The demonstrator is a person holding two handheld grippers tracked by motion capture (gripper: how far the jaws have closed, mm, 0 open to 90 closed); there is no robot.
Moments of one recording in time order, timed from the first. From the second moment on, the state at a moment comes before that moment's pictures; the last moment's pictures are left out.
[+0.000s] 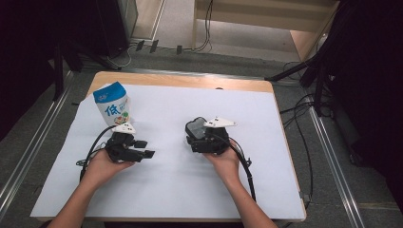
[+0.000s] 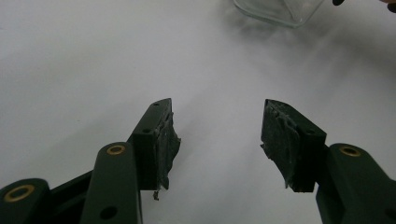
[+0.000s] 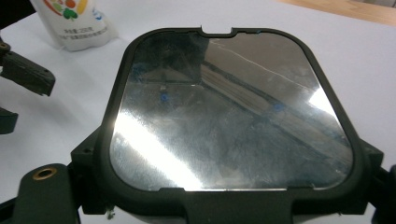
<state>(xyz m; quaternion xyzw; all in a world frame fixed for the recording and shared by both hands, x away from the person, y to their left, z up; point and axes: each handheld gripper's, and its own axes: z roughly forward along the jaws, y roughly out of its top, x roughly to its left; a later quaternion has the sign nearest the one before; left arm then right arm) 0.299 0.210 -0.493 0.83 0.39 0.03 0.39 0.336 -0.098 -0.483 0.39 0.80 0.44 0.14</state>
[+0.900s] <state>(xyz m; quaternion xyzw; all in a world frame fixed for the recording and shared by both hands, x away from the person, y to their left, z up) 0.299 0.208 -0.493 0.83 0.38 0.03 0.39 0.329 -0.078 -0.494 0.36 0.81 0.45 0.11</state>
